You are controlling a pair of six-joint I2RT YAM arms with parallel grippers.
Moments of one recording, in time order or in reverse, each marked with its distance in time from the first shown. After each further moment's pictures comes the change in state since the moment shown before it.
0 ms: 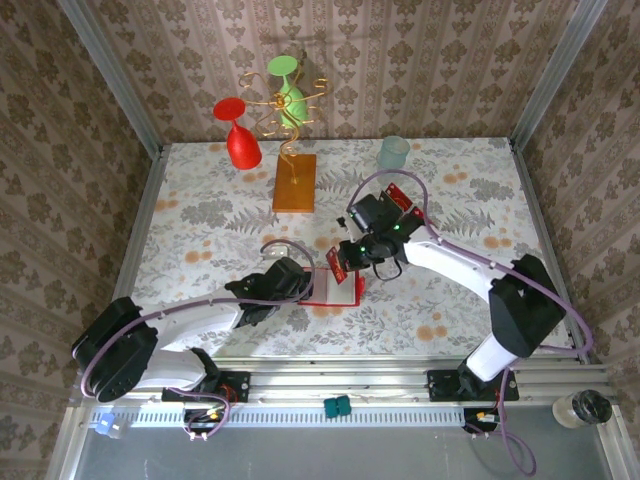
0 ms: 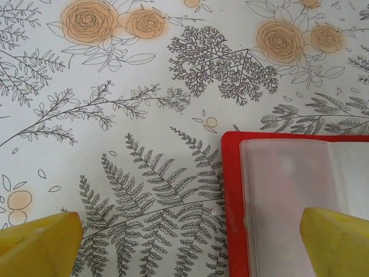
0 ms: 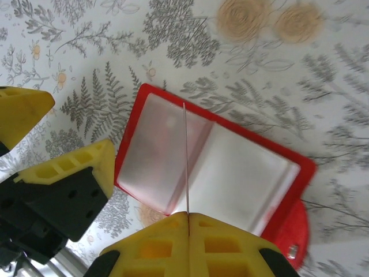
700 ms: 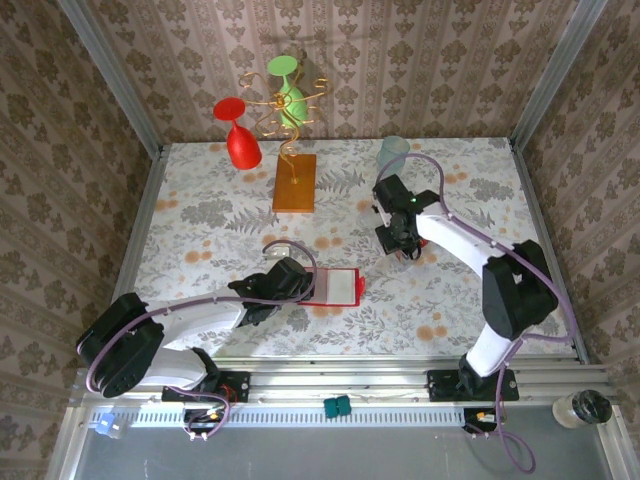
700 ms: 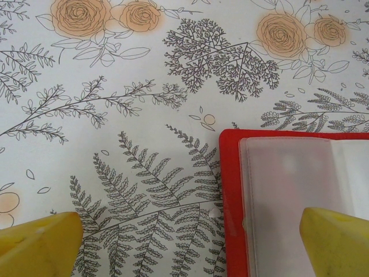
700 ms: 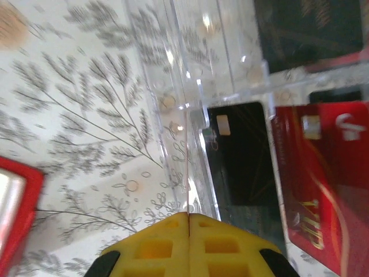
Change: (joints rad) left arm 0.000 0.034 0.004 0.025 0.008 0.000; right arm -0.211 0.063 0.129 -0.257 0.399 -0.367
